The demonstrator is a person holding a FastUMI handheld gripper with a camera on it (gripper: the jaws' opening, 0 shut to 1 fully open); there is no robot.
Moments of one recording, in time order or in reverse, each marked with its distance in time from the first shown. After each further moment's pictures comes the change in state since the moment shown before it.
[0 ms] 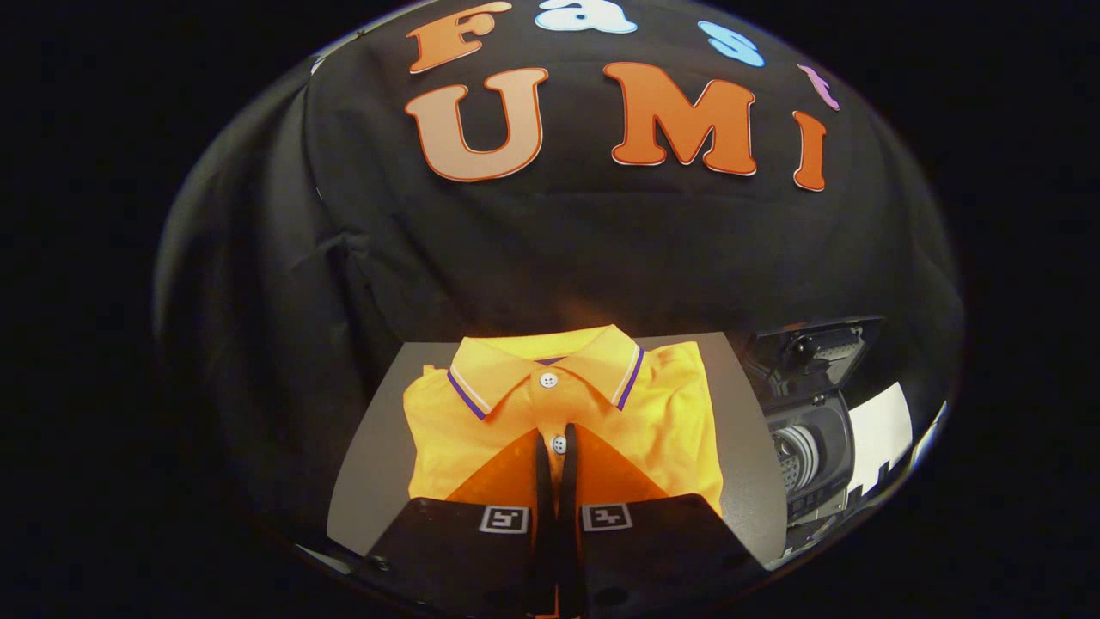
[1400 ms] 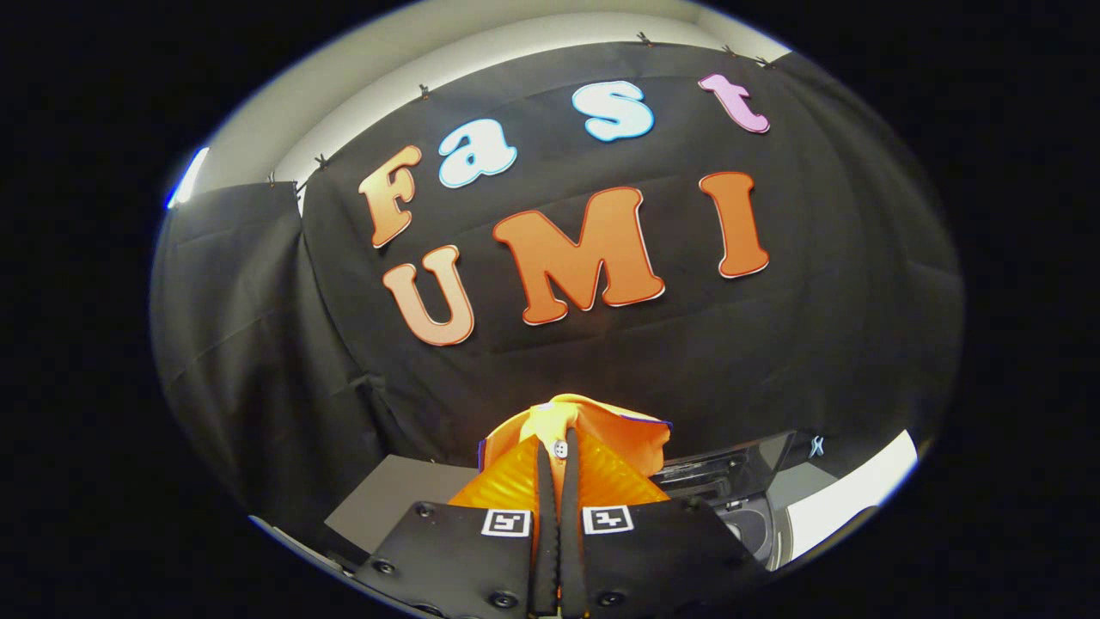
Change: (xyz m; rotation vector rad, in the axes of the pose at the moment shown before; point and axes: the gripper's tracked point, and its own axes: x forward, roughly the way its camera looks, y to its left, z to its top) arm -0.174 -0.305 0.172 0.069 -0.364 0.172
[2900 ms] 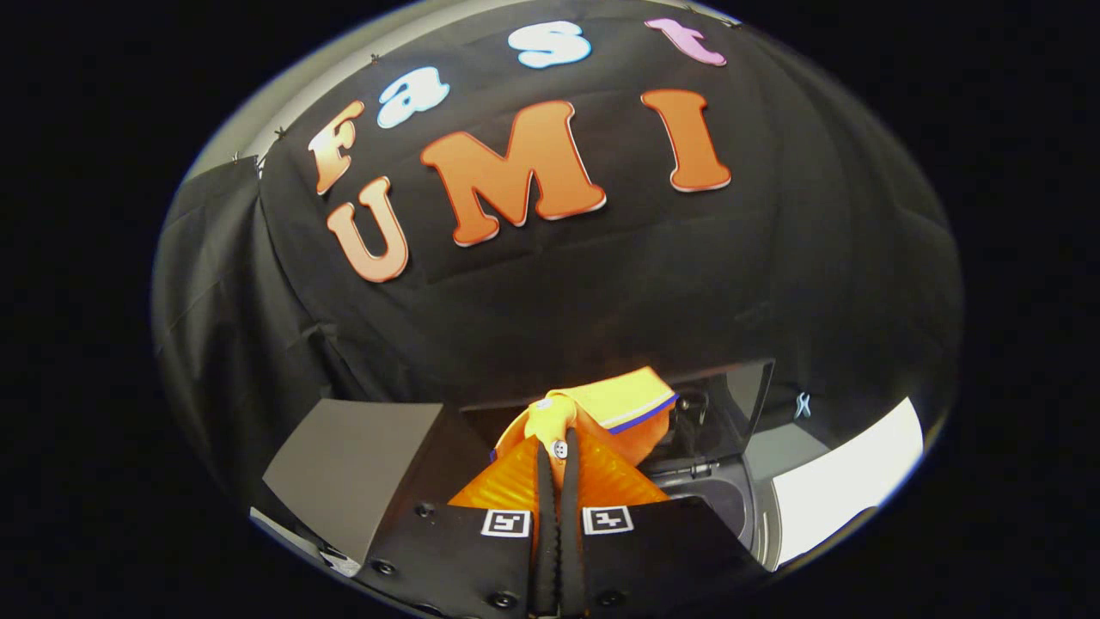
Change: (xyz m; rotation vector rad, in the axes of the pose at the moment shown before) arm 0.055 -0.119 -0.159 0.040 0.217 -0.056
